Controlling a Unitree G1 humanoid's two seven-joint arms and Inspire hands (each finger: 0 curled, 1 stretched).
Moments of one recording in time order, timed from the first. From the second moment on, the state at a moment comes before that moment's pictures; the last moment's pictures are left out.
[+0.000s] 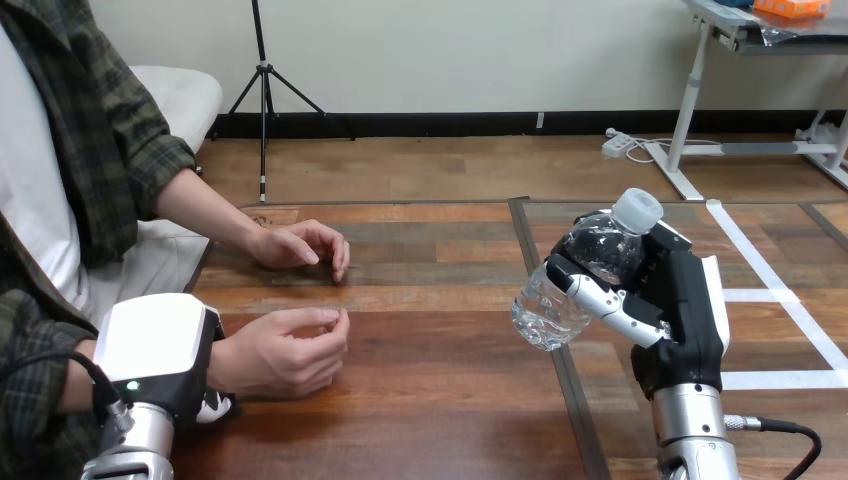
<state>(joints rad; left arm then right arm) -0.04 0.48 -0.26 0.23 1.01 0.26 0.17 -0.20 -0.05 -0.14 0.65 0.10 -0.71 0.08</state>
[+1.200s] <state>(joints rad) -0.04 0.48 -0.26 0.23 0.97 0.20 0.26 -0.20 -0.05 -0.14 0.65 0.11 -0.66 0.07</state>
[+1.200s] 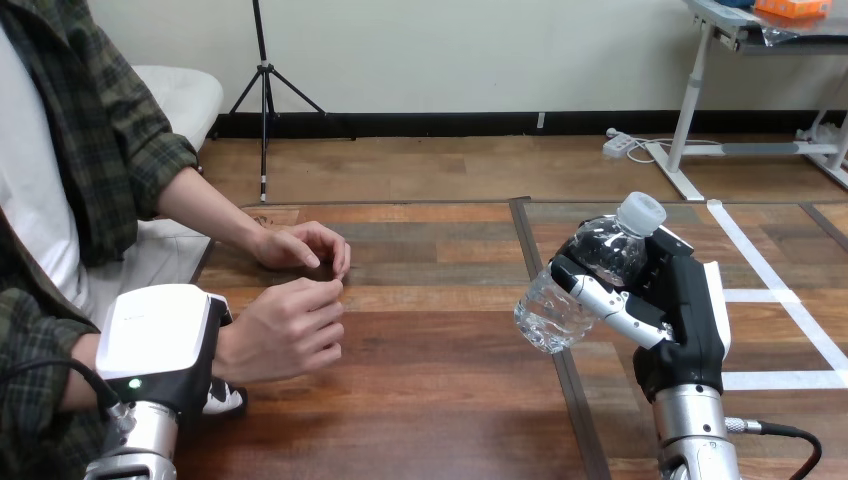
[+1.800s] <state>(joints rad) -0.03 0.49 -0.26 0.23 0.95 0.20 0.25 -0.20 -0.05 -0.14 0.63 0.12 -0.65 0.07</state>
